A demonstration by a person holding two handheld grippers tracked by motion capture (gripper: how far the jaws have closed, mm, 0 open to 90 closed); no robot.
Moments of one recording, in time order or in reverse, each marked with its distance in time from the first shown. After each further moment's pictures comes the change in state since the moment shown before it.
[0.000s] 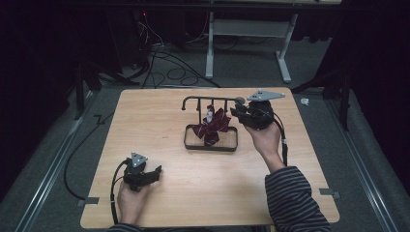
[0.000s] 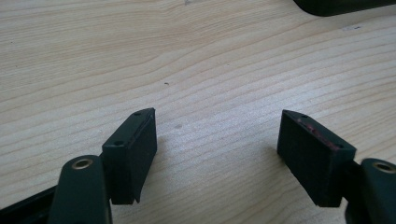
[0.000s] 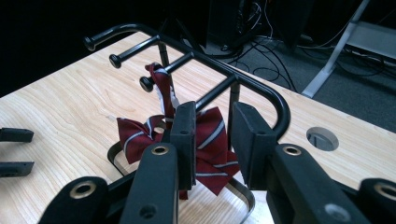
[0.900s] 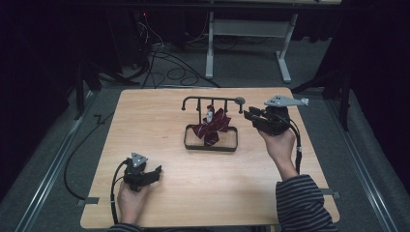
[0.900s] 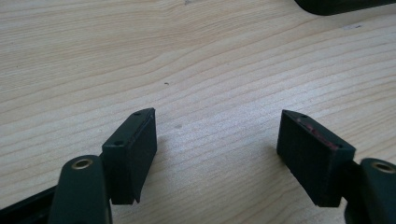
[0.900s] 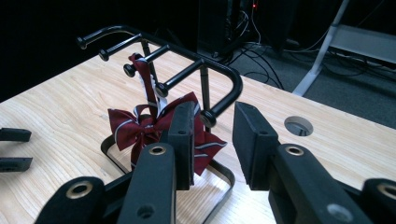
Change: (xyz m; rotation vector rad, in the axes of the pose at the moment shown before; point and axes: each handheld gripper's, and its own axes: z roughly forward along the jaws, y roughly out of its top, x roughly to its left) left arm -0.001 0.000 0.000 -0.001 0.004 0.004; right arm -0.016 -0.019 -0.035 -0.046 -0.027 0.039
